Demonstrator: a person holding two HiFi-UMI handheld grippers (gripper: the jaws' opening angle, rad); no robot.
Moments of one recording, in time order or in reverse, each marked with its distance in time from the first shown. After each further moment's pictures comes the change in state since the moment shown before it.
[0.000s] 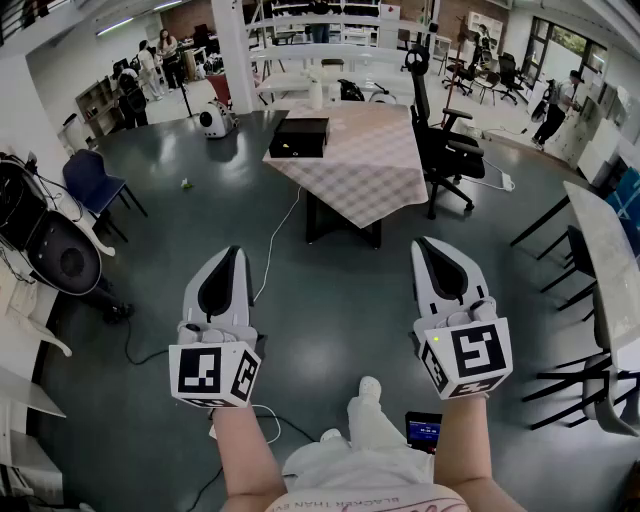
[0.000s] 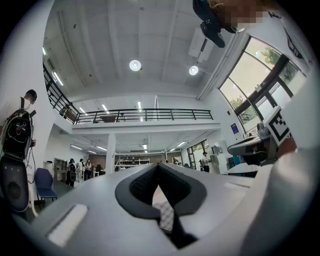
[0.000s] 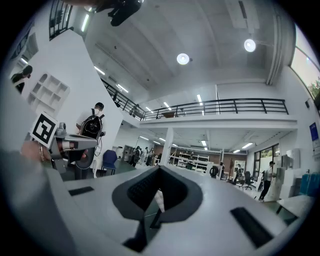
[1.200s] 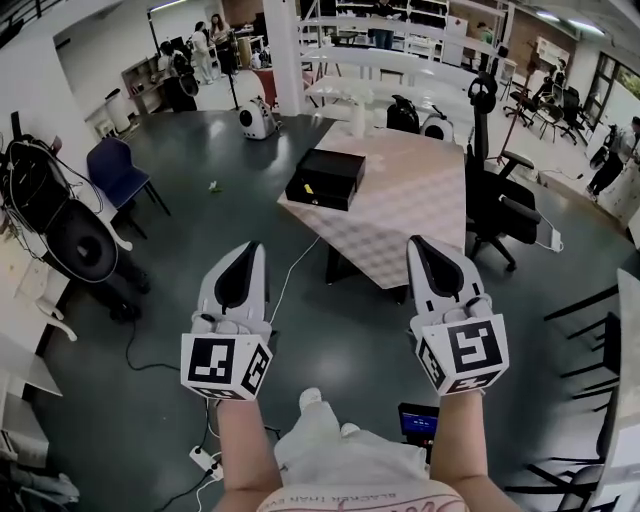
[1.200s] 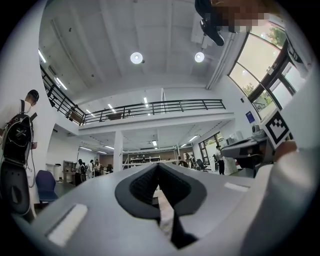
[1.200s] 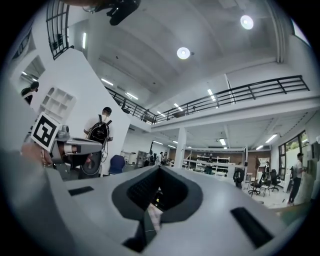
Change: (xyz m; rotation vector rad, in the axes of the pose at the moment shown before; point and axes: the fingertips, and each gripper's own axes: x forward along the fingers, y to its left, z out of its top) left arm 0.306 0.040 -0.058 0.049 0.029 0.104; right arm 0.306 -0.152 -0.046 0.043 -0.073 0.199
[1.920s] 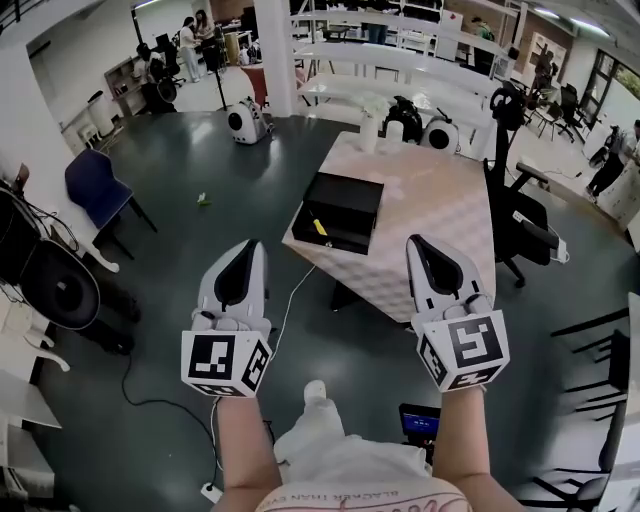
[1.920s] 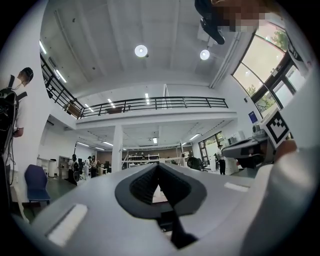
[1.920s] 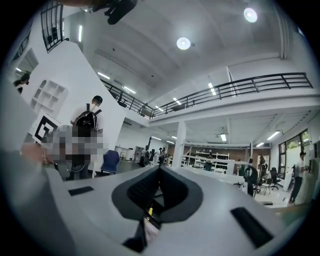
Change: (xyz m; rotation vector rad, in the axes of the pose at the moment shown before) left arm 0.172 0.134 -0.080 -0.024 0.009 -0.035; right arm 0.217 -0.026 -0.050 -0.004 0.045 -0.019
